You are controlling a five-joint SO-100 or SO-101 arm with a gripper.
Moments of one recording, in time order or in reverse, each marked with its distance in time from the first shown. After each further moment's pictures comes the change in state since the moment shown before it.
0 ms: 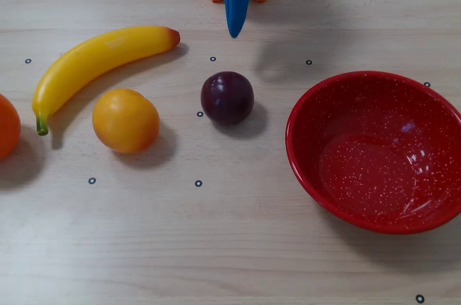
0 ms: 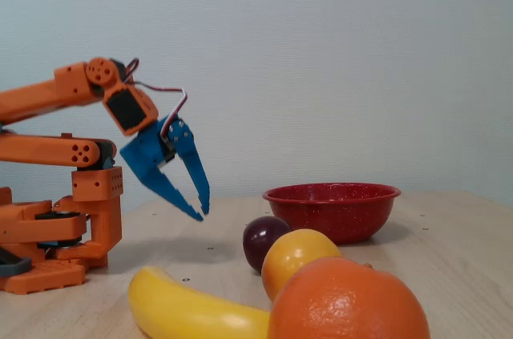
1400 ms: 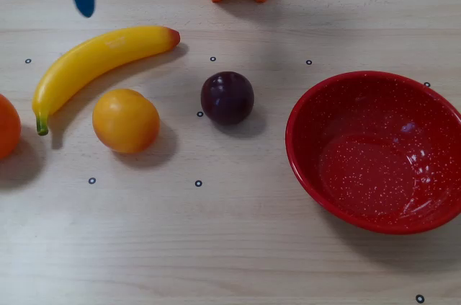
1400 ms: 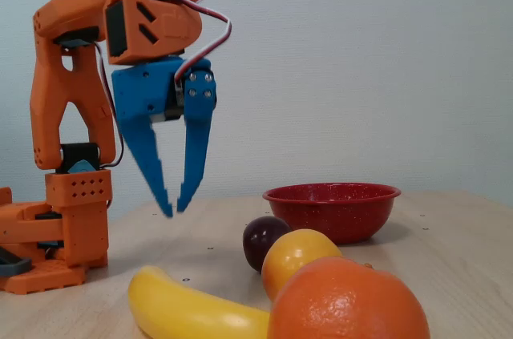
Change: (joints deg) arm 45.4 -76.4 -69.4 15.6 -44.1
